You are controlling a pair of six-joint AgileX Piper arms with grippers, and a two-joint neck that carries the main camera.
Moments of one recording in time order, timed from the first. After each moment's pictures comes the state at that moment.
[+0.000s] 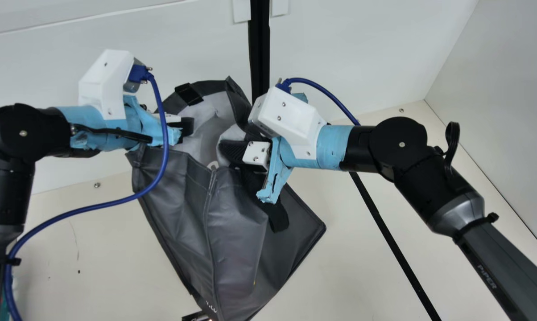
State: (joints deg) left arm -23.7 125.7 -144.6 -29.4 70.0 14.7; right arm 4.3 87.4 -80.2 62.7 46.1 -85.8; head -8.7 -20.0
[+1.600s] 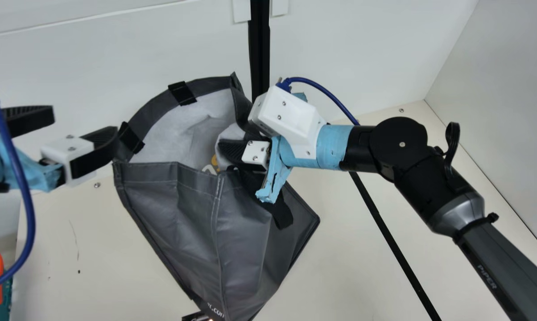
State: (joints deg) left arm -11.0 92.6 -110.0 -34.4 60.4 30.9; right arm 4.3 87.4 -80.2 63.4 46.1 -85.8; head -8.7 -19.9
